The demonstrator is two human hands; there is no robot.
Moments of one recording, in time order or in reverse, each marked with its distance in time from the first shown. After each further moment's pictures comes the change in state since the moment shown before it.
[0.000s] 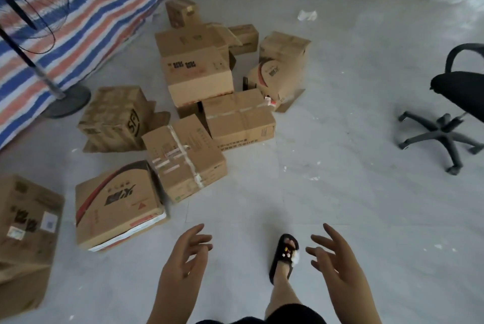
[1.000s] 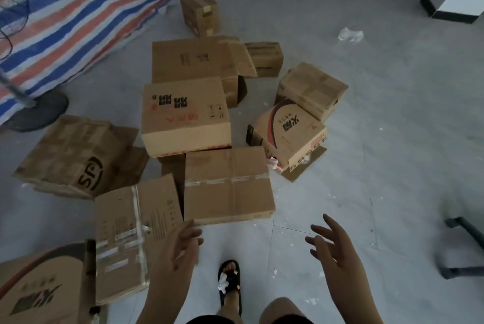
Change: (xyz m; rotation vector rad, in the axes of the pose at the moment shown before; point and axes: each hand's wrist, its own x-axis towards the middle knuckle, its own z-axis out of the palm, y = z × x) left_hand 0.585 0.182 0.183 -0.115 0.163 -0.150; right_hand 0.662 -0.196 0.058 -0.126 -0.170 -0.033
